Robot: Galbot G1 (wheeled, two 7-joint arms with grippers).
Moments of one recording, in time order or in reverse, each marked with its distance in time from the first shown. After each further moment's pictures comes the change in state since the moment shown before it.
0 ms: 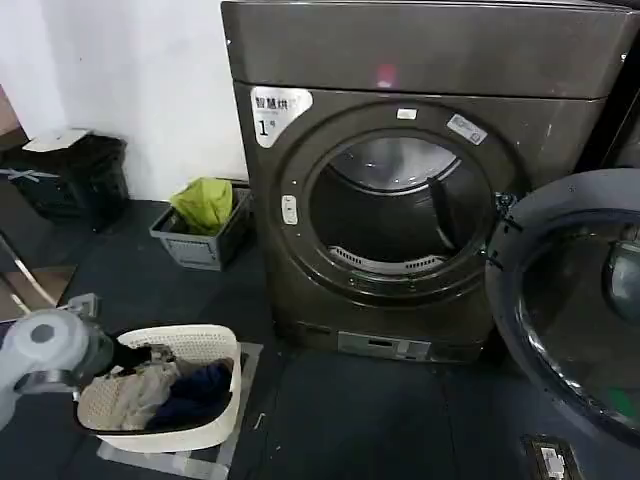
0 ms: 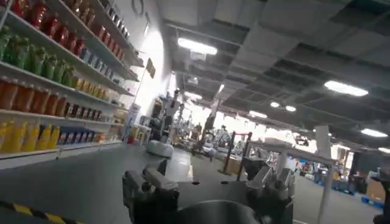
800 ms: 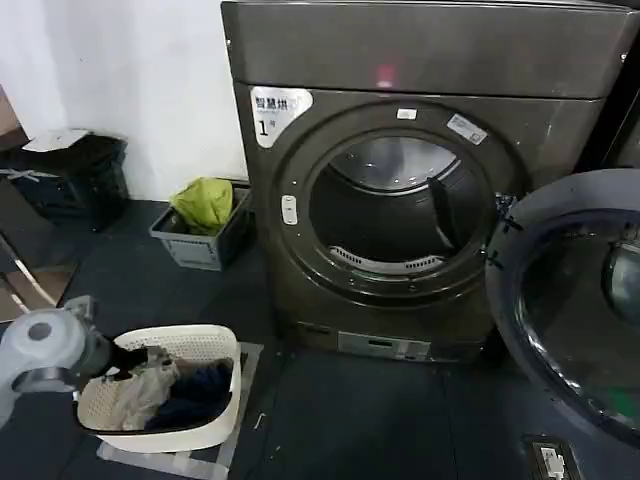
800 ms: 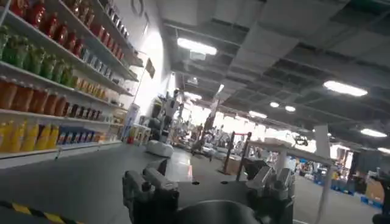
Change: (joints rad) left arm 0.002 0.002 0.003 0.028 -0.019 0.000 -0.008; right arm 0.007 0.005 0.004 -0.009 -0.005 0.011 -0.011
